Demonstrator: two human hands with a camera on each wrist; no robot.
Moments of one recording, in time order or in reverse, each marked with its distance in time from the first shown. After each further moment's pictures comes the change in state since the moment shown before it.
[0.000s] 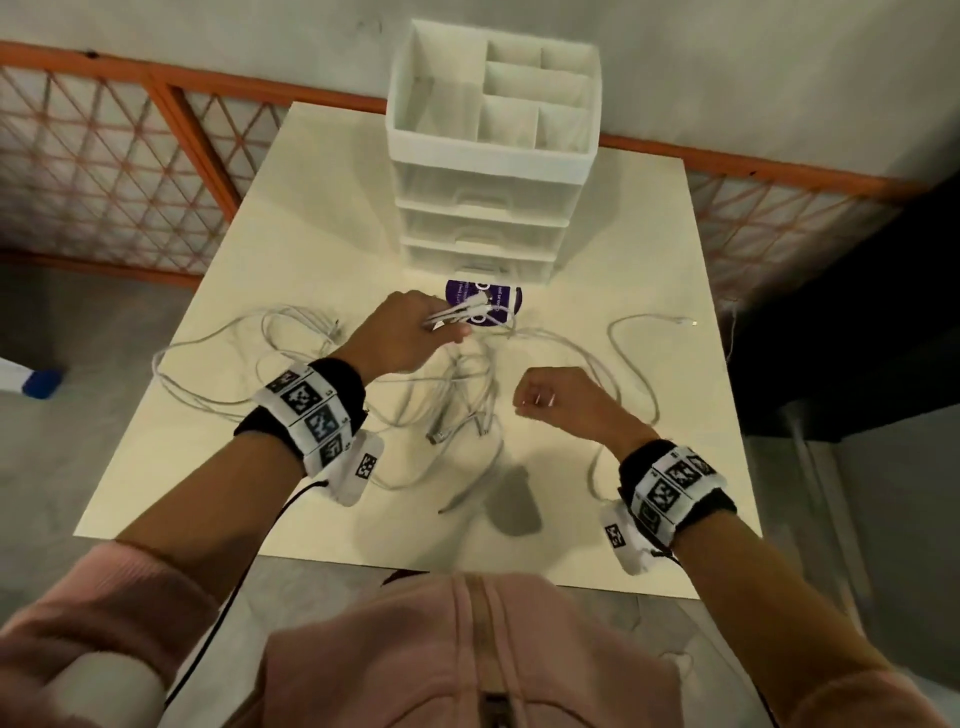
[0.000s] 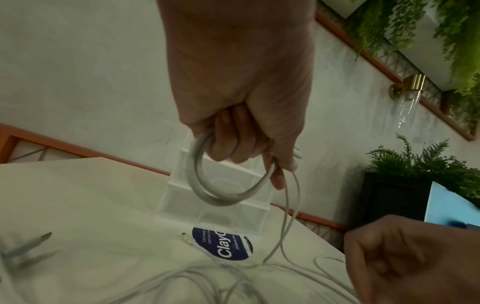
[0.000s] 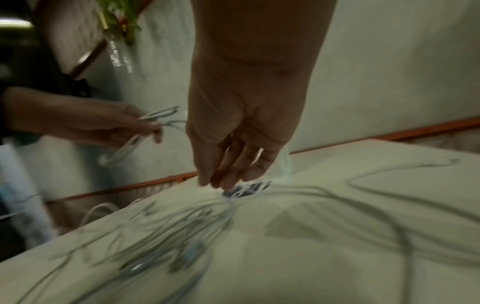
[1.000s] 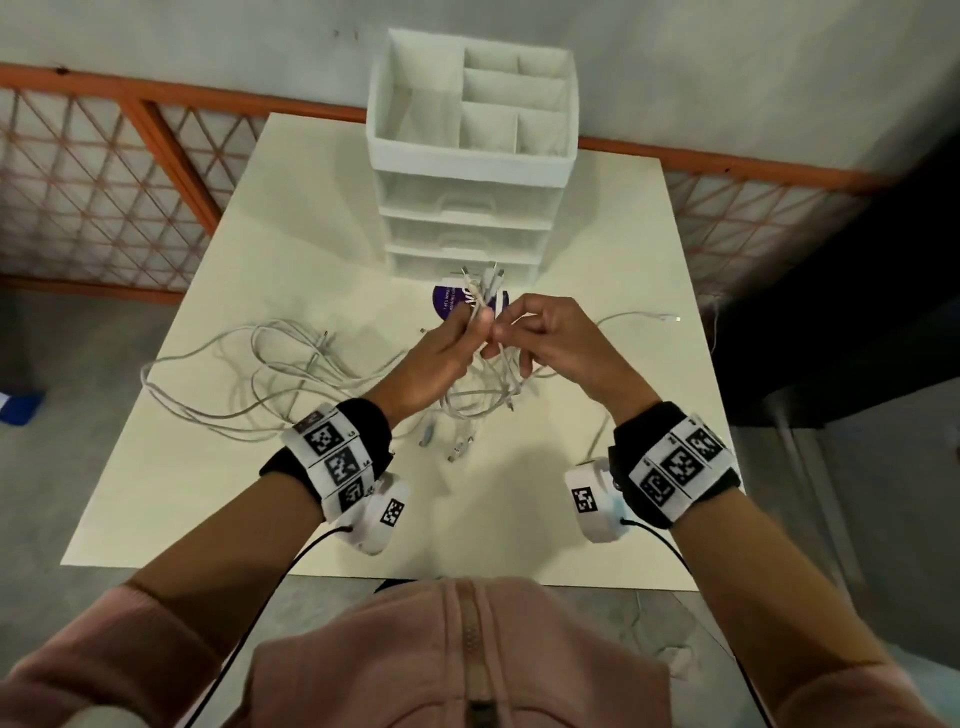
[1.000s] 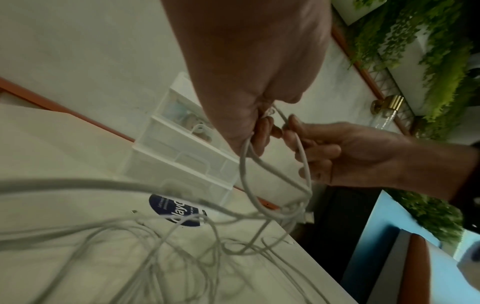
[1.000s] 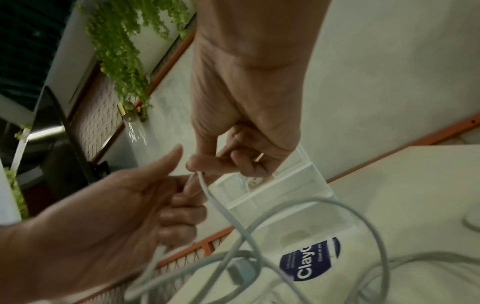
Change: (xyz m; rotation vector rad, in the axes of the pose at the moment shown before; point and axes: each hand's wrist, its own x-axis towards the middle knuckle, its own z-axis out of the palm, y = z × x) left_hand -0.012 0.044 0.024 -0.597 -0.099 0.037; right_hand 0.006 -0.082 -0.053 0.508 0.203 0.013
